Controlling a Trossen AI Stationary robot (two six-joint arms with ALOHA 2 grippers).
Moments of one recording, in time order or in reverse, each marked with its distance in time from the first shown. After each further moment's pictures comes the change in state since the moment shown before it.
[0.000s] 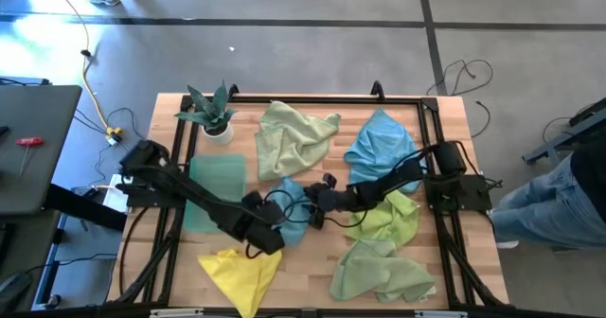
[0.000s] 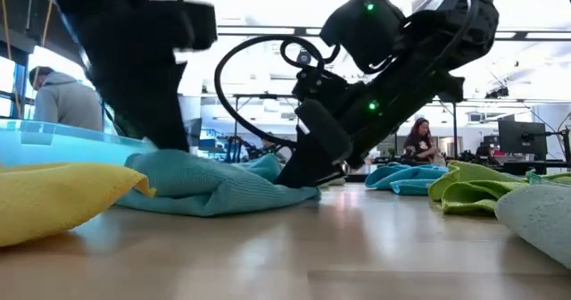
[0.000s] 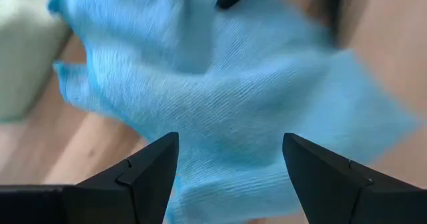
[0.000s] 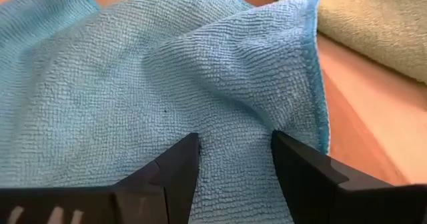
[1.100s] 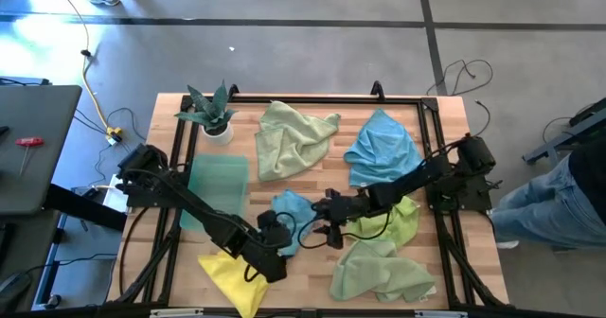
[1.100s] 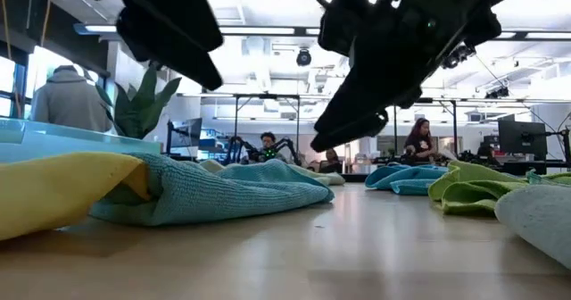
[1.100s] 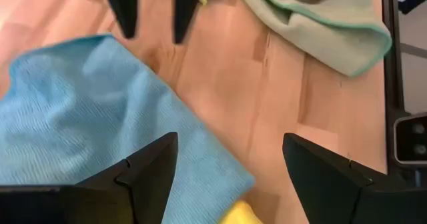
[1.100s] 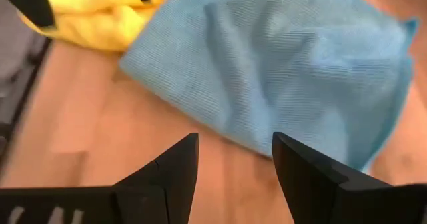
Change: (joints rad) left arm -0.106 0.004 0.139 0.182 0.052 0.216; right arm 0.089 -0.232 -0.006 -0.197 -0.307 0.002
